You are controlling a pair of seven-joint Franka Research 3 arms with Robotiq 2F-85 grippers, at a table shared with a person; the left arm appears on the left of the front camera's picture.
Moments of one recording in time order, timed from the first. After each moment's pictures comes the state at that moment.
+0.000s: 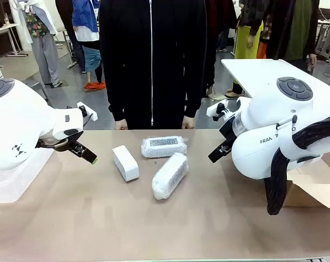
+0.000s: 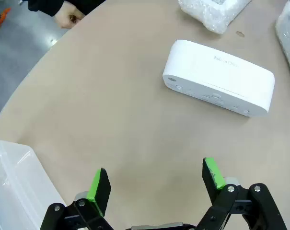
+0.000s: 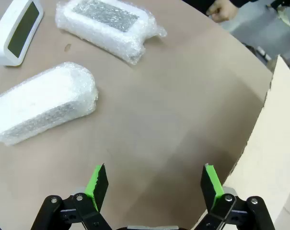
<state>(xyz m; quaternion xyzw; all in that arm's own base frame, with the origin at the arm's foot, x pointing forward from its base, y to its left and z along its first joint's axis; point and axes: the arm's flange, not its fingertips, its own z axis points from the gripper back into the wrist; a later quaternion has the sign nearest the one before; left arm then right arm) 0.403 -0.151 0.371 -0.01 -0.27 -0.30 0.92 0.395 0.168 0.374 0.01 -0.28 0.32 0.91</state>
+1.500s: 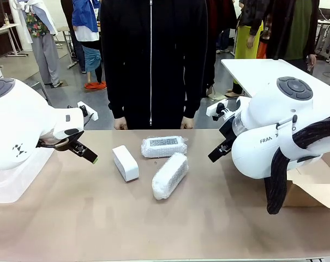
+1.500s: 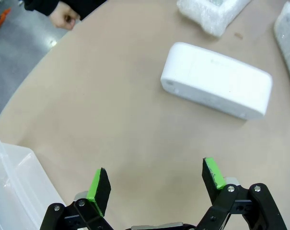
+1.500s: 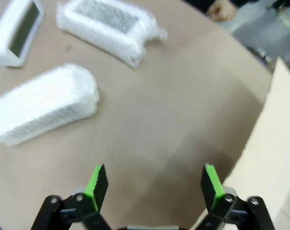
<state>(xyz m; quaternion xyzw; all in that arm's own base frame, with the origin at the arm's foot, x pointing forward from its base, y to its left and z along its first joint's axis) 0.402 -0.156 0.380 -0.01 -0.28 -0.30 0.91 0.395 0.171 0.384 0.01 -0.29 0.33 0.90</state>
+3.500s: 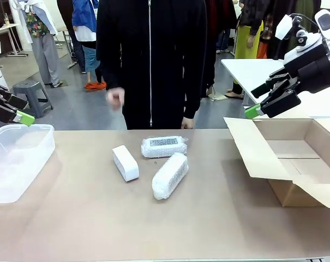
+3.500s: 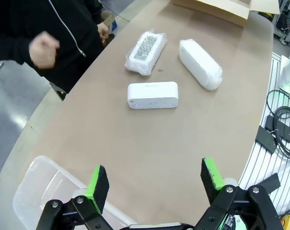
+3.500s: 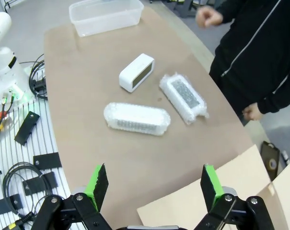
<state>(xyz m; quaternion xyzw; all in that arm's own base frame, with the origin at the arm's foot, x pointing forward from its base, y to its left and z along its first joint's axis) 0.314 -0.028 0.555 -0.15 -0.34 -0.45 0.81 0.303 0.084 0.574 0.16 -0.37 0.51 0.76</state>
